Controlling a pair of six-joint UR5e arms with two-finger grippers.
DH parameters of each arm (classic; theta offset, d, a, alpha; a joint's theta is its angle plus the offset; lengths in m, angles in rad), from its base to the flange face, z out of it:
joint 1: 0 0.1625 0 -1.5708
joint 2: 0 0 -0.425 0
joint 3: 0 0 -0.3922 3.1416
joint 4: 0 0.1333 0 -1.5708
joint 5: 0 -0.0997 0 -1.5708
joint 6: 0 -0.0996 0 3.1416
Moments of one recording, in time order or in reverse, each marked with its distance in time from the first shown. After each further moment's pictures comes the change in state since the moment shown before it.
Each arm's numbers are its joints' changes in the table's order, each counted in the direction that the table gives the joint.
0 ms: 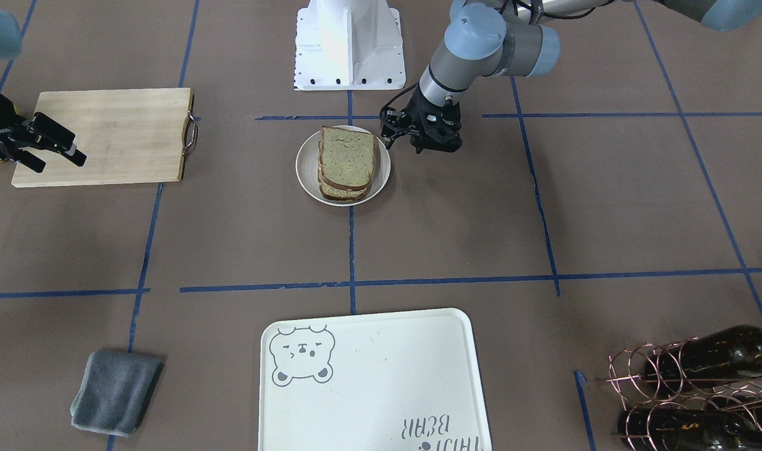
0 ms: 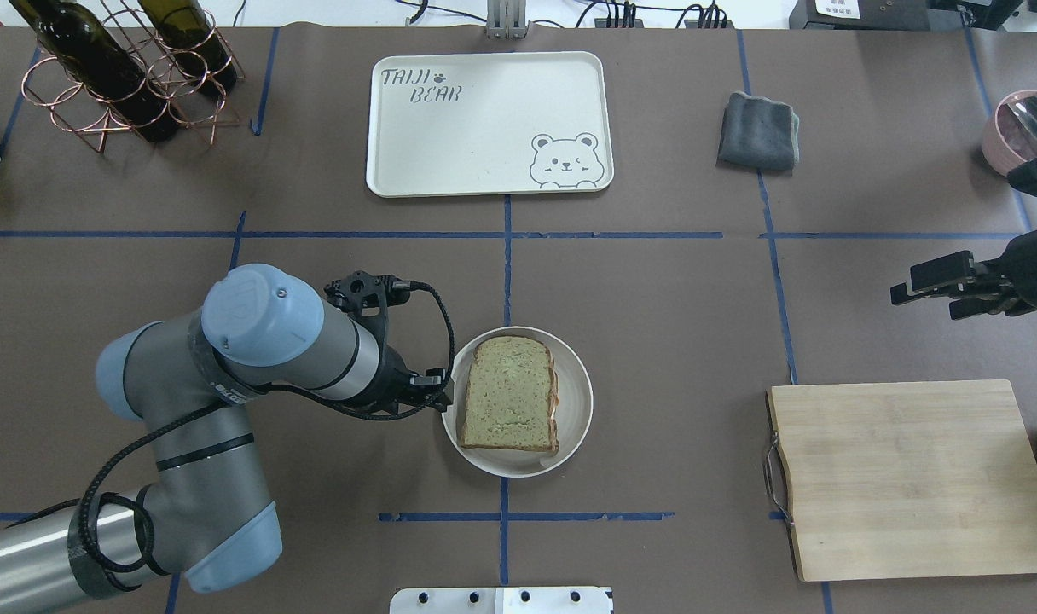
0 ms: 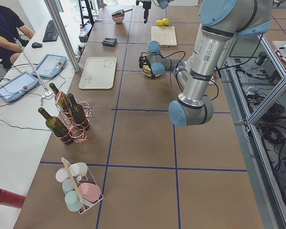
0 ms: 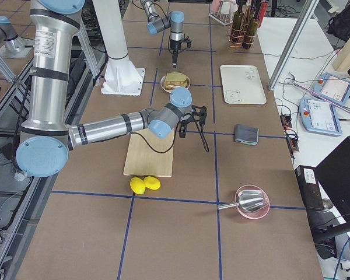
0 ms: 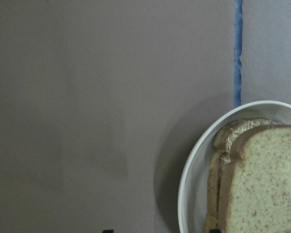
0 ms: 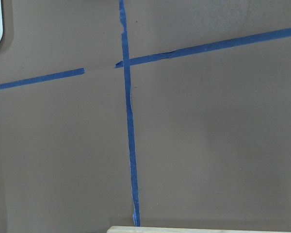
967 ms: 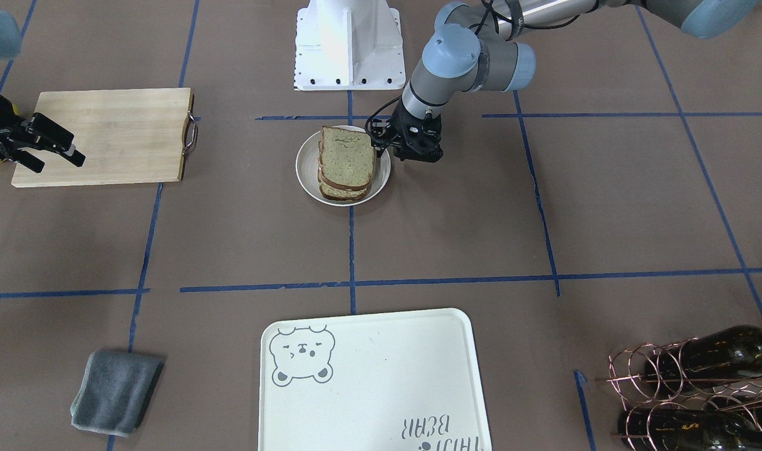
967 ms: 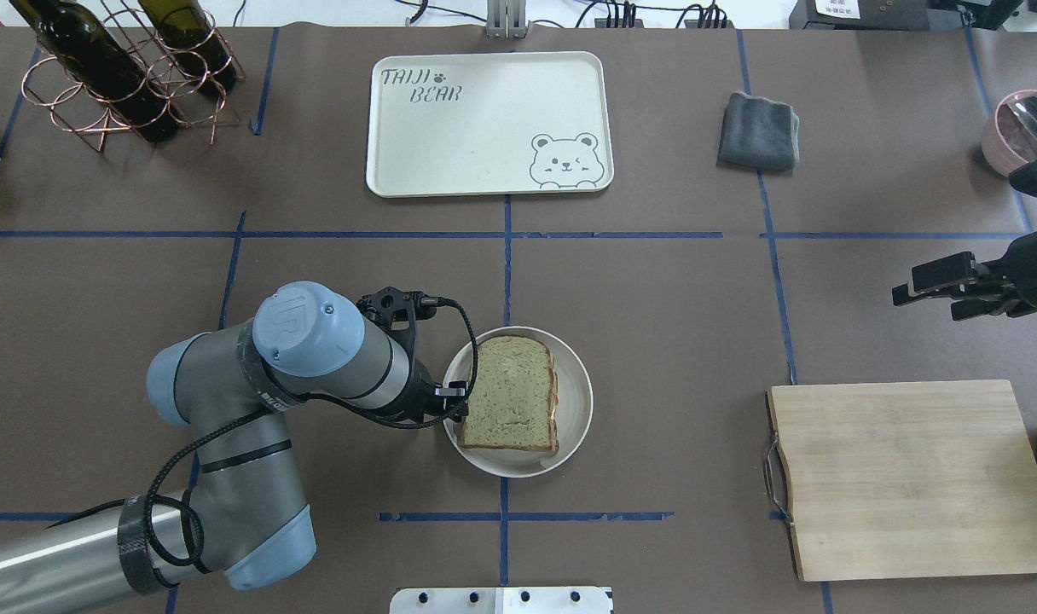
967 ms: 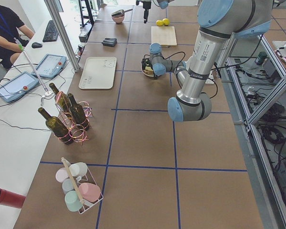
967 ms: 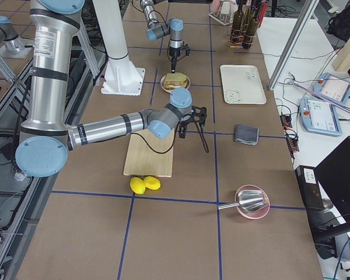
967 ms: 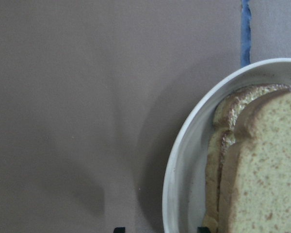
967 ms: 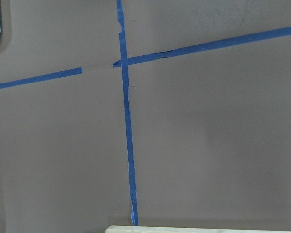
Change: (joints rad) left arm 0.017 0.044 -0.097 -0.050 -0.004 -0.001; right arm 0.001 0.005 0.001 0.001 -0.002 0.001
